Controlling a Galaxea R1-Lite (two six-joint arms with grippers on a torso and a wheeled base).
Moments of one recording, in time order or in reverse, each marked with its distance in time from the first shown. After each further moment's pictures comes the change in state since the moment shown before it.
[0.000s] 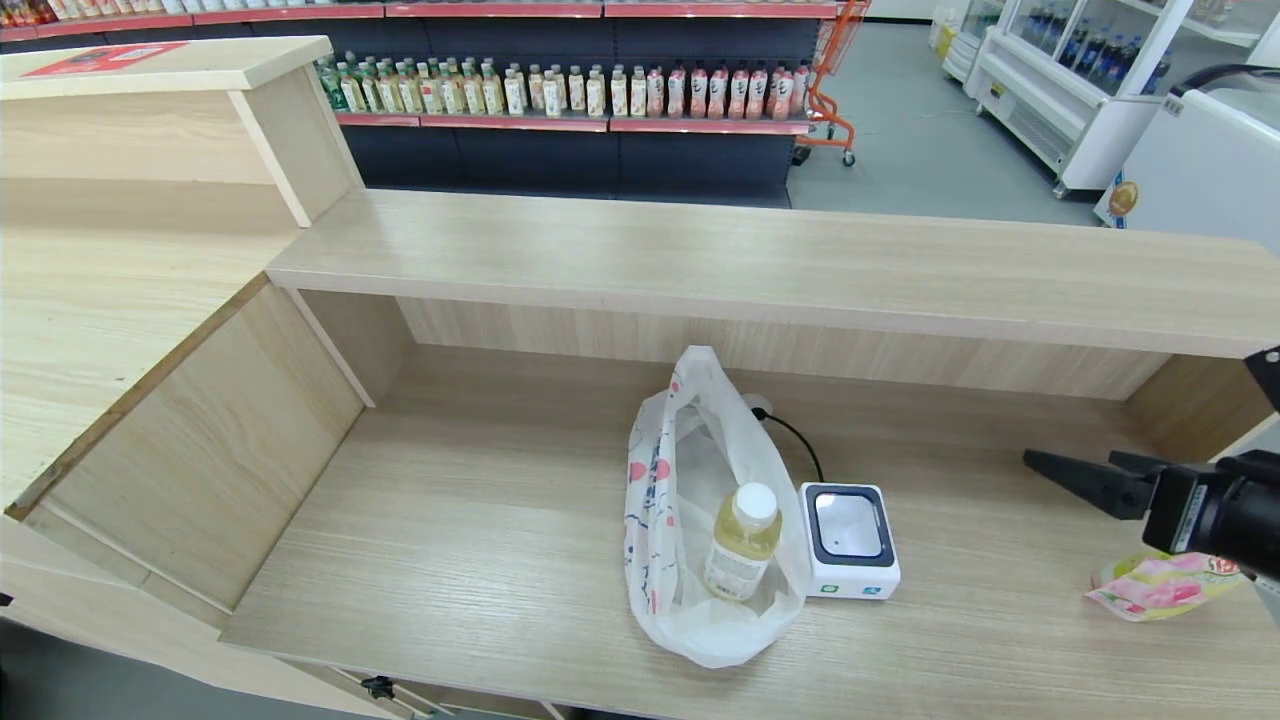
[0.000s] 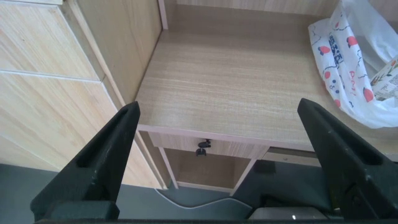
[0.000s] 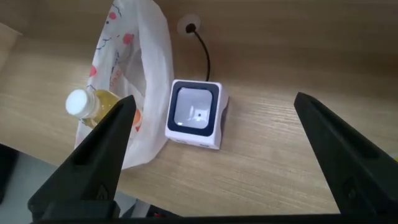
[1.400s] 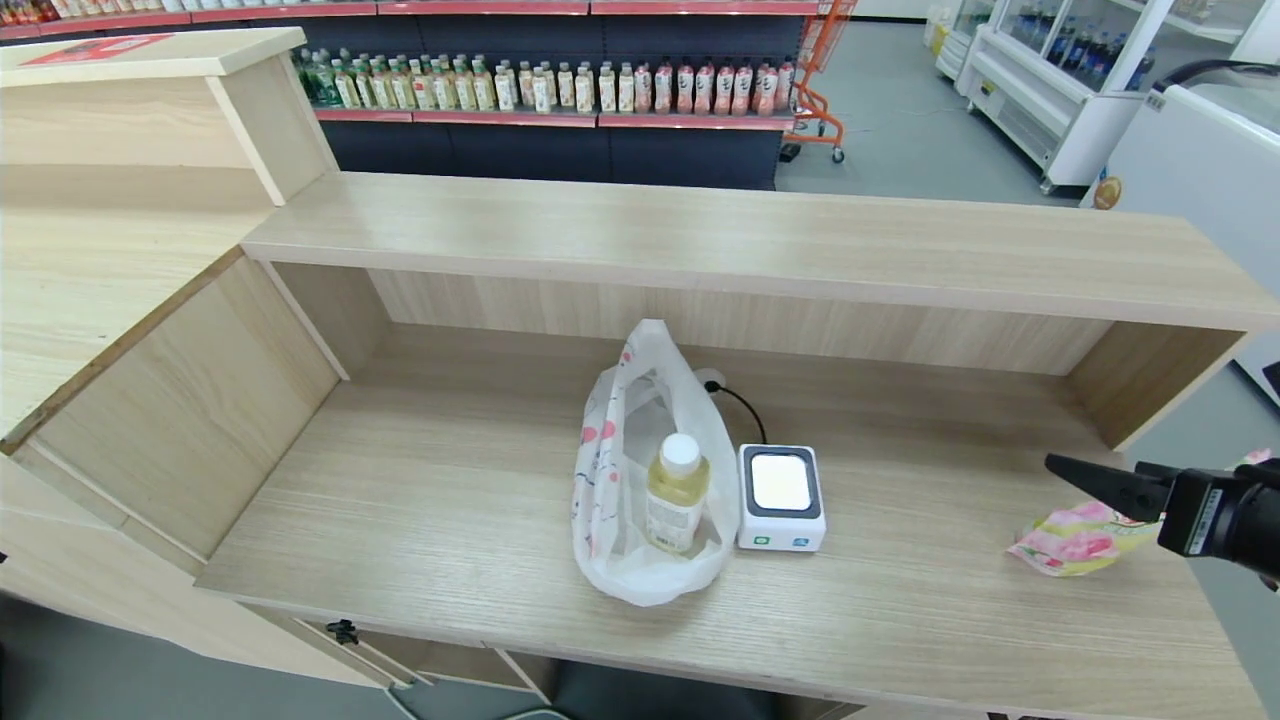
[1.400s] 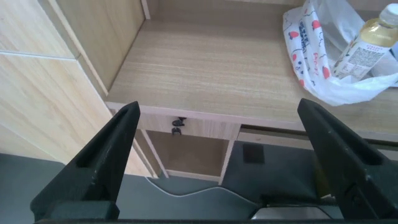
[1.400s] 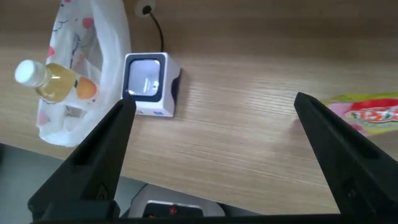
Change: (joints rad) left arm 0.003 0.000 0.000 0.000 0.000 0.008; right arm -0.063 0.011 0.015 -0.001 -0.004 0.000
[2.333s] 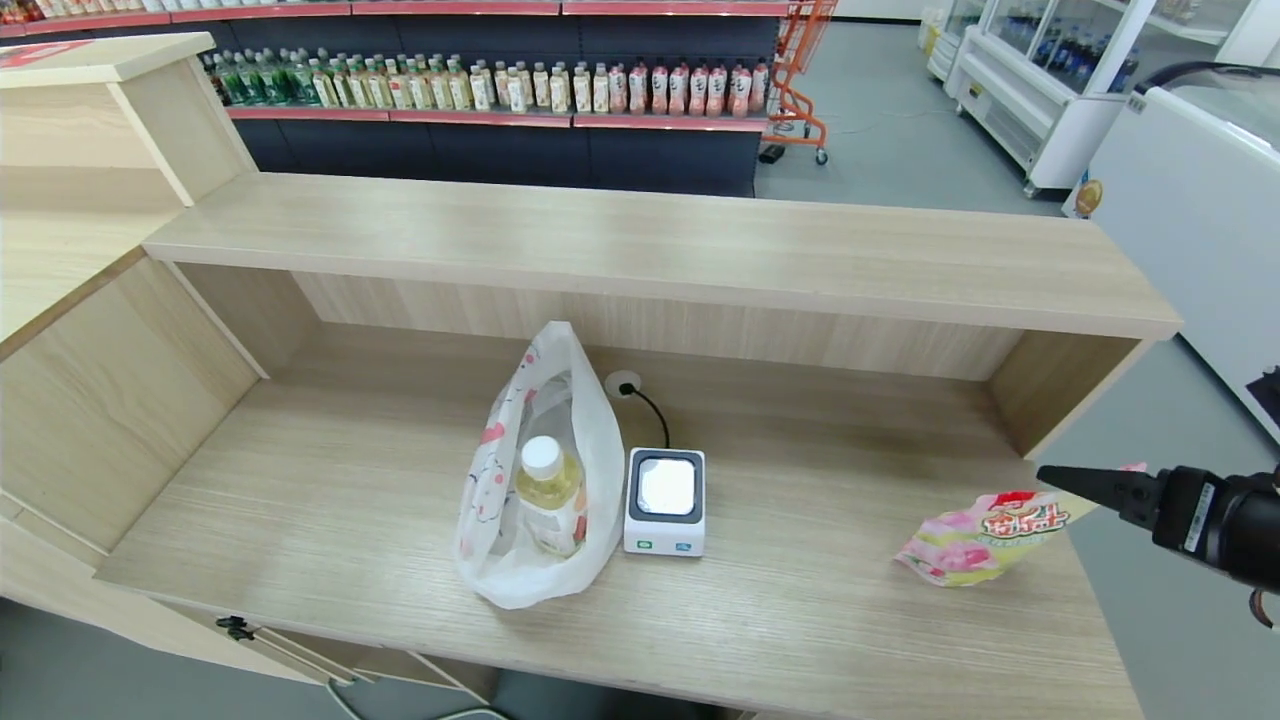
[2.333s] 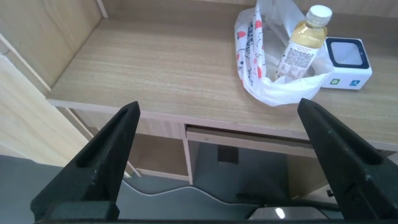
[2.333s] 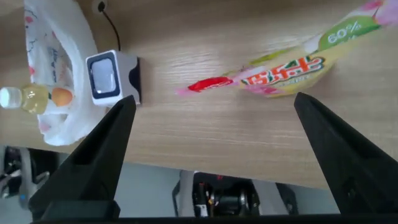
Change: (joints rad) left arm -0.003 0.000 0.000 0.000 0.000 -0.007; right arm 0.005 -0.003 -0.094 0.265 -0.013 0.242
